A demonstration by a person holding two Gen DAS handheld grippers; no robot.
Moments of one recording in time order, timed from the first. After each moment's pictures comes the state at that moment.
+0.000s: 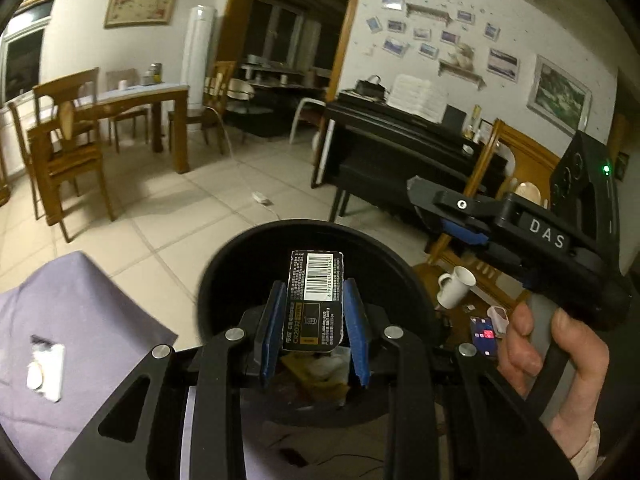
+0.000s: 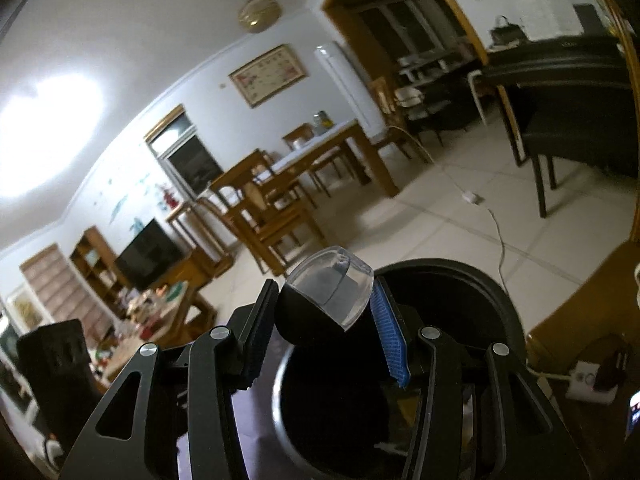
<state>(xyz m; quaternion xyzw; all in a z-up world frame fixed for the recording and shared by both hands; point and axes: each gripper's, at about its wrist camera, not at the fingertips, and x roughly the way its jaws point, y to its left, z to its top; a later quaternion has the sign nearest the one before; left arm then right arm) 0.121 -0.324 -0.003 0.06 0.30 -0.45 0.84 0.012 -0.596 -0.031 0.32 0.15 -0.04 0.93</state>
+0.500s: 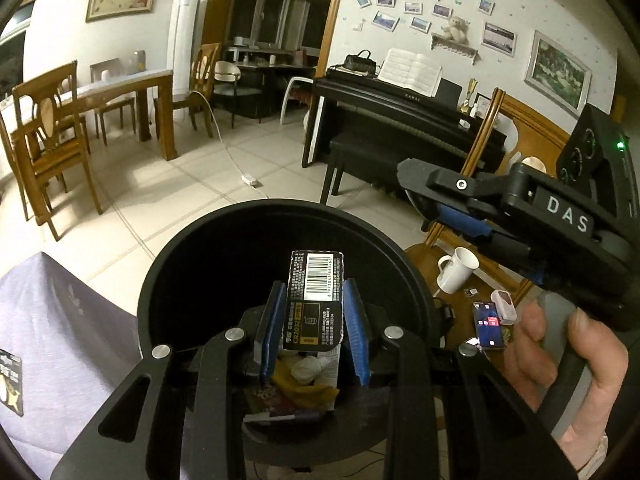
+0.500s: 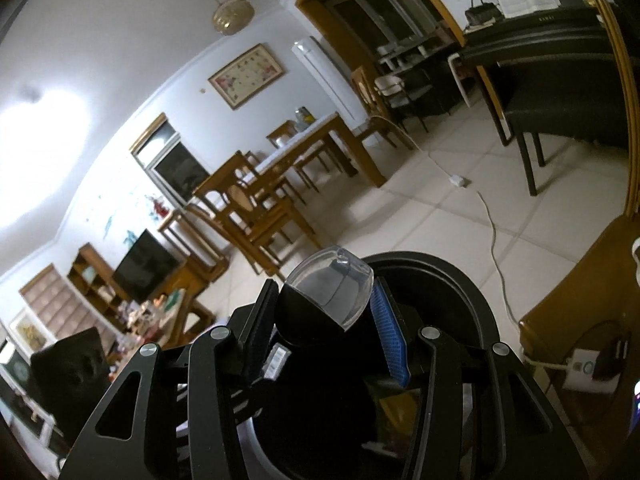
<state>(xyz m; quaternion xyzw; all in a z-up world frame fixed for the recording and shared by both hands) 0.120 -0.367 -0.028 0.09 0.33 -0.46 0.82 0.030 -0.632 -0.063 0.35 0.17 -0.05 0.92</state>
